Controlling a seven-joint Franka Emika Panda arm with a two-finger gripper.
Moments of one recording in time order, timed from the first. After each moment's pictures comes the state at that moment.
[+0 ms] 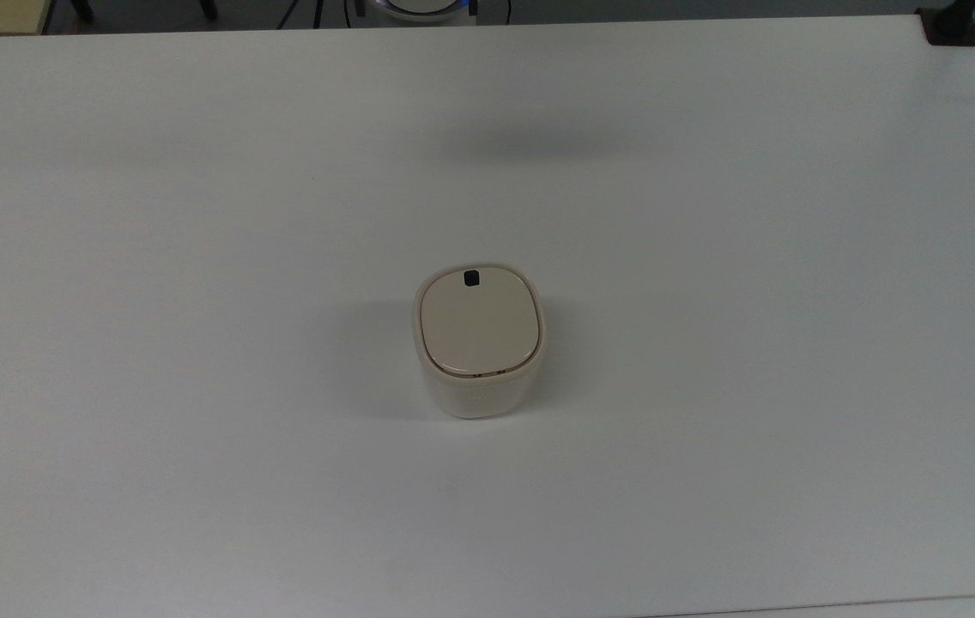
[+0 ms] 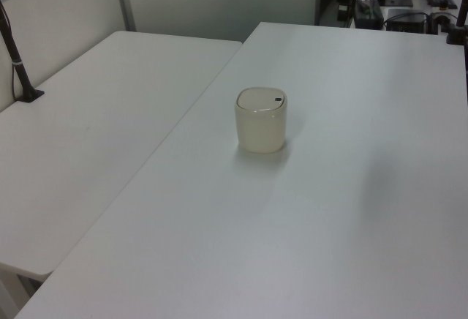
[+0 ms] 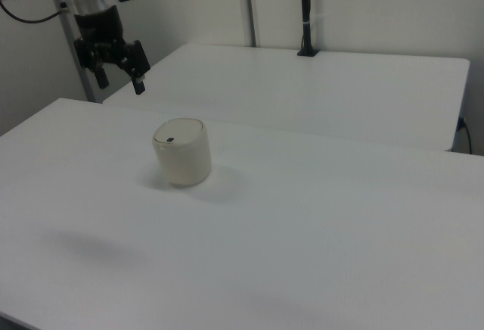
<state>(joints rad) 0.07 -0.02 0.03 -1.56 0.00 1.60 0.04</state>
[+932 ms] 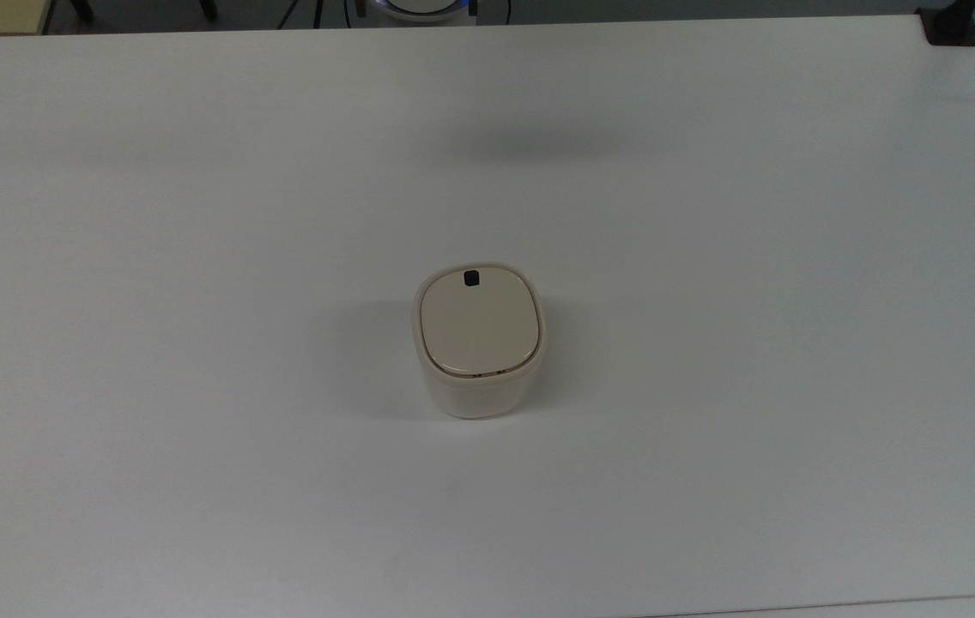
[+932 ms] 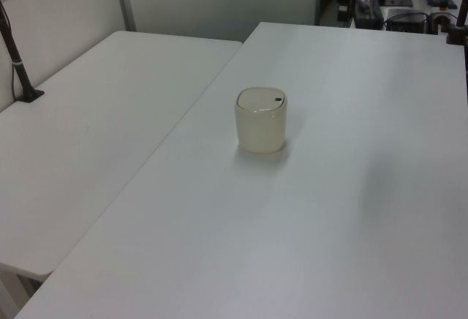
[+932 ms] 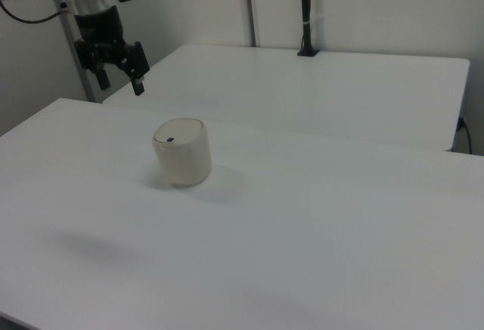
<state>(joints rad) 0.07 -0.02 0.03 -1.56 0.00 1.60 0.04</state>
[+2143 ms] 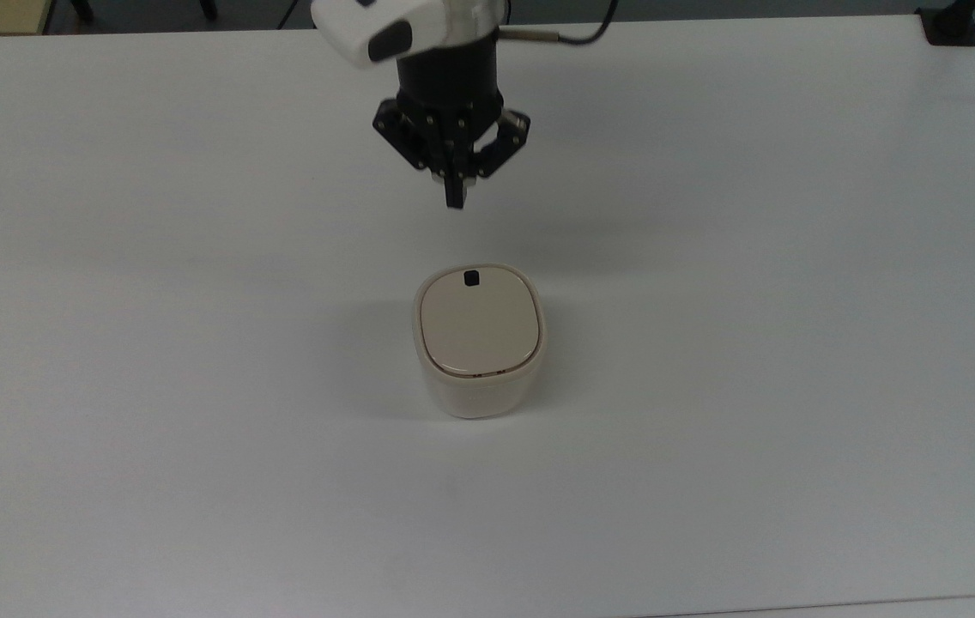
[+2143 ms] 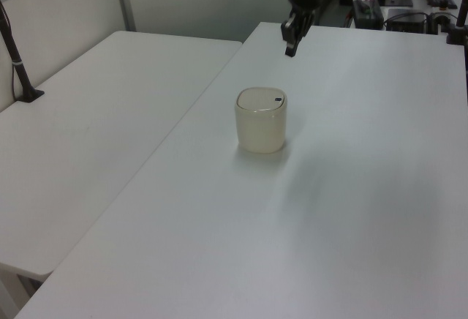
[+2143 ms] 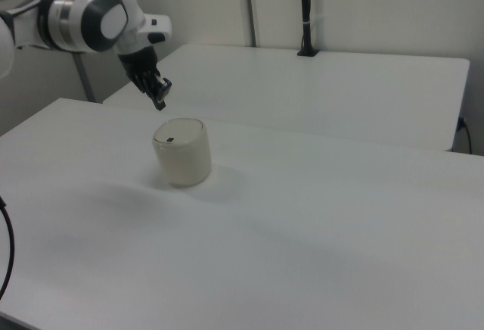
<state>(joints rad) 0.10 0.20 0.04 -1.58 0.00 2.03 0.31</state>
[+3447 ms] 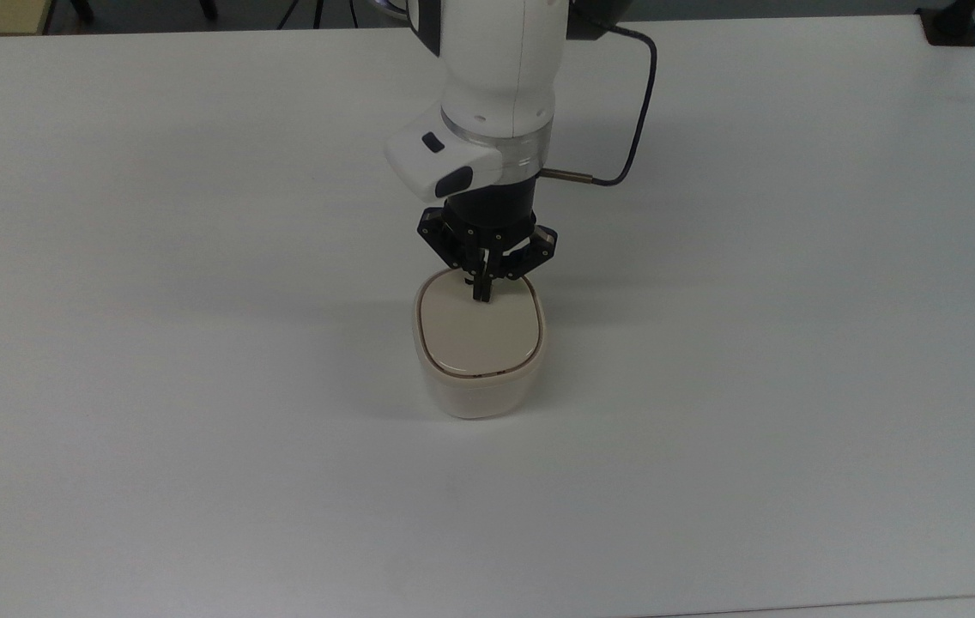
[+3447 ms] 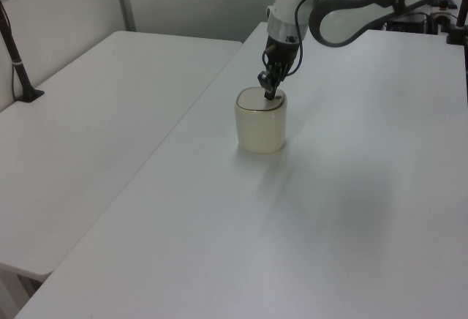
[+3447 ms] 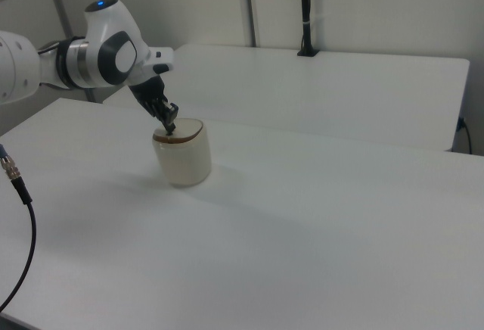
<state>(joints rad) 0.15 0.35 0.04 -1.61 -0.13 2.22 0.44</state>
